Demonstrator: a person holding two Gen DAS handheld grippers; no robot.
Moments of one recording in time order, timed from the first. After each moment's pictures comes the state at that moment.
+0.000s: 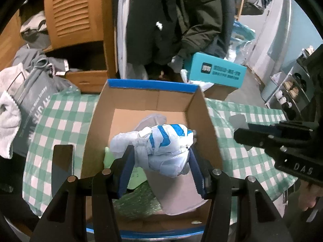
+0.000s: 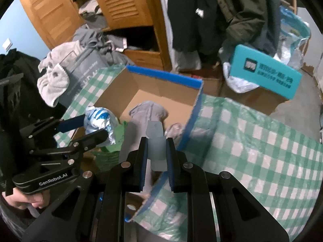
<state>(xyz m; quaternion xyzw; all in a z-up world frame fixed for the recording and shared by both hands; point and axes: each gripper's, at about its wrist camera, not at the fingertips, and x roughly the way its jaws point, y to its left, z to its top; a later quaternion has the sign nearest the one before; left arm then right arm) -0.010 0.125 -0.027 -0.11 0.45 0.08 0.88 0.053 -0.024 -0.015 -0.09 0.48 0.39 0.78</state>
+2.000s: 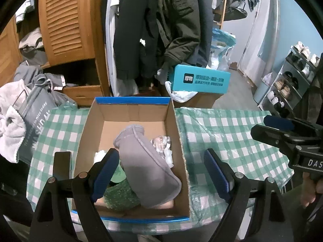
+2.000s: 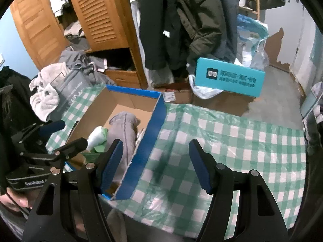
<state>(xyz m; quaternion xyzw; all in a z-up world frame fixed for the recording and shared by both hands) -0.027 0.065 0.025 -0.08 0.42 0.06 0.90 0.031 -0.114 0.037 -0.06 0.43 0.33 0.84</state>
